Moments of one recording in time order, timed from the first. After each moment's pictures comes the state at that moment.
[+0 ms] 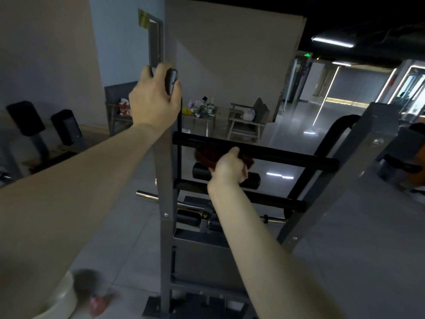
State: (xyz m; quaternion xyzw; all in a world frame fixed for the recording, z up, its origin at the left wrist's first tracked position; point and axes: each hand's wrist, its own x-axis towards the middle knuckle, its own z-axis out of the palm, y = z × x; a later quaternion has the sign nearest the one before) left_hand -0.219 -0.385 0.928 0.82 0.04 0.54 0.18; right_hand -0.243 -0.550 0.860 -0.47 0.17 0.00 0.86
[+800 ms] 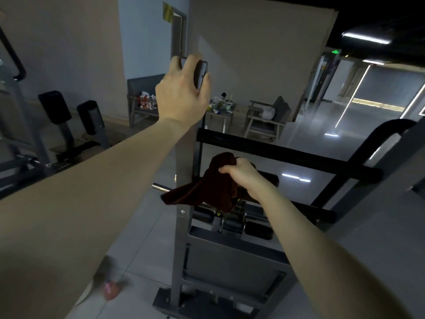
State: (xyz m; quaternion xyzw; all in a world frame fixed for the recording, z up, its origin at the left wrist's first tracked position) left_hand -0.213 -0.384 0.926 0.80 0.04 0.56 0.18; right_hand -0.191 -0.572 0.823 -0.82 -0.14 0.16 0.53
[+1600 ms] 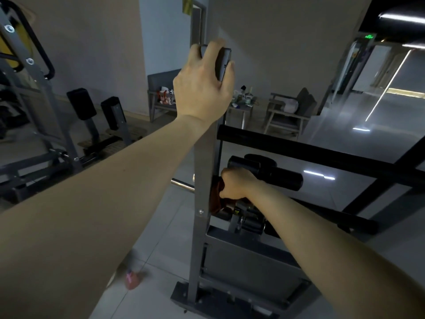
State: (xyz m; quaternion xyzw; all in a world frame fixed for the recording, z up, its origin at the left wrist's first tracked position) left_hand -0.205 -0.383 0.924 0.78 0.03 0.60 0.19; right_hand -0.134 -0.511 0.762 -0.92 -0.39 0.06 0.01
